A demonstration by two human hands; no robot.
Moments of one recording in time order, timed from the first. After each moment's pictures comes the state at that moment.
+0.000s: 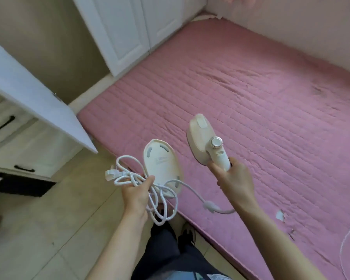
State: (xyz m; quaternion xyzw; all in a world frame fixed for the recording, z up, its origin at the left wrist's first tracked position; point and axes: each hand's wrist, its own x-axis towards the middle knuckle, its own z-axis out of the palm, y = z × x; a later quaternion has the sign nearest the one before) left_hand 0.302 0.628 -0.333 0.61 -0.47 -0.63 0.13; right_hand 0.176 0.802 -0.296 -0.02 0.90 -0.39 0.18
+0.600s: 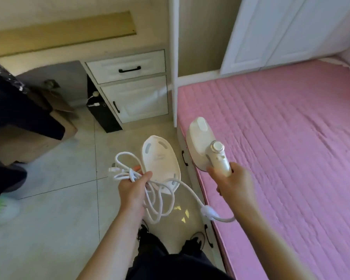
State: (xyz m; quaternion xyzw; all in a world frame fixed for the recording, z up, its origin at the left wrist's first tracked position) left_hand 0.517 0.562 -0.298 0.68 -0.23 -0.60 0.35; right_hand 0.322 0.653 -0.255 -0.26 0.83 -0.36 0.32
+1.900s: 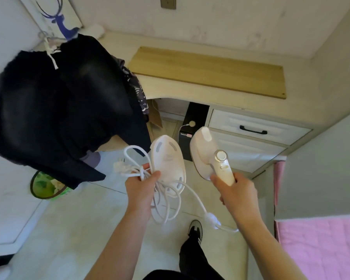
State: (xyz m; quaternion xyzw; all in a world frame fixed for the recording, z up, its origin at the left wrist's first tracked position) left_hand 0.768 0.231 -0.276 0.72 -0.13 -0.47 0.50; right_hand 0.568 0.228 -0.254 -0.46 0.75 -0.27 0.39
